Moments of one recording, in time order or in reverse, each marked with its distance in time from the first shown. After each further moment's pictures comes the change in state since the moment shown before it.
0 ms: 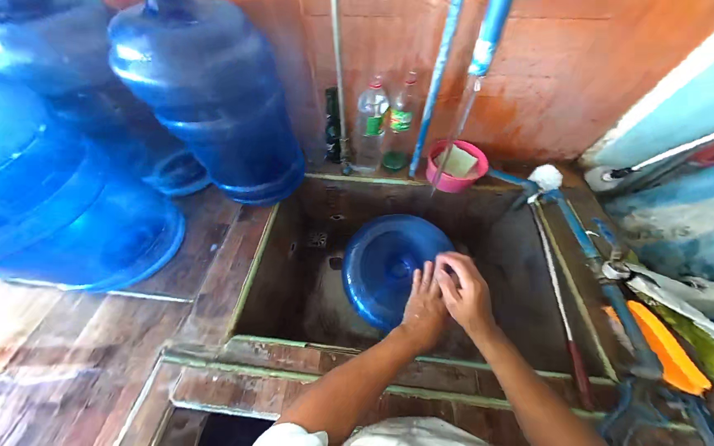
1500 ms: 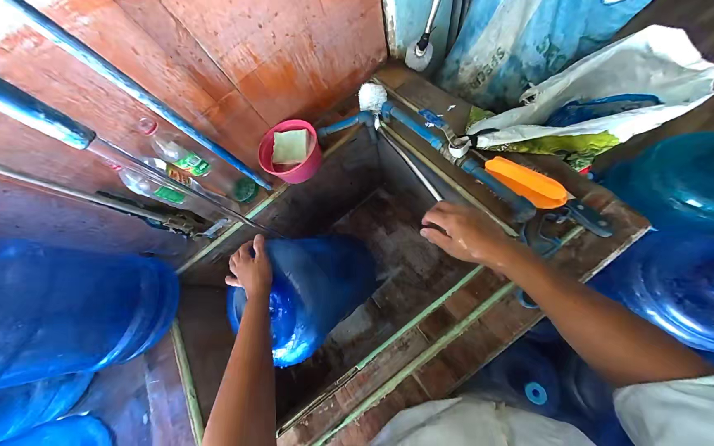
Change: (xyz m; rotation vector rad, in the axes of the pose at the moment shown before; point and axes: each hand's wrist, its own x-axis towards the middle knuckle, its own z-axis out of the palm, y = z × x) left_hand 0.134 -0.091 -0.073 0.203 0.155 -0.514; right_hand -0.048 0.098 -0.171 -0.184 -0.339 0.585
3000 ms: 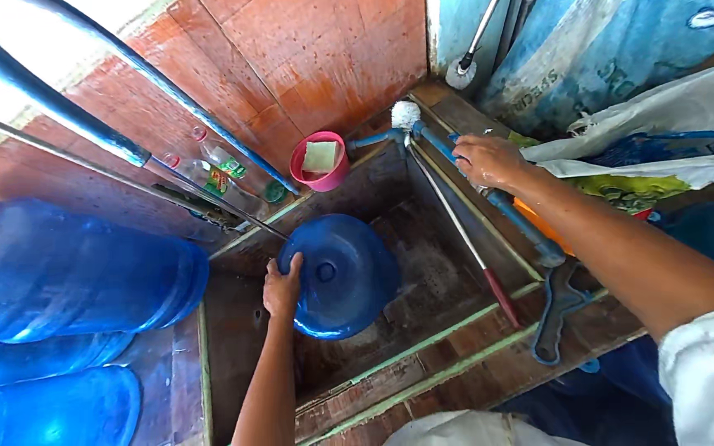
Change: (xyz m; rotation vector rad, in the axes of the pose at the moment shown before) left_hand -0.041 0.035 -0.003 0.124 -0.067 -0.412; right_hand 0.151 0.083 -0.078 -0.231 0.061 -0.101
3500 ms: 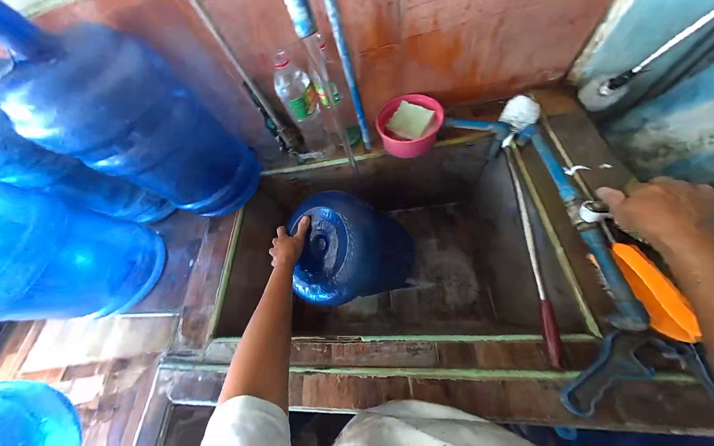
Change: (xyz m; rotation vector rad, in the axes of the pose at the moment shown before) left_hand 0.049 -0.124 -0.003 -0.199 -0.071 -0.327; right_hand -0.027 -0.001 -0.016 -0.233 -0.093 0.370
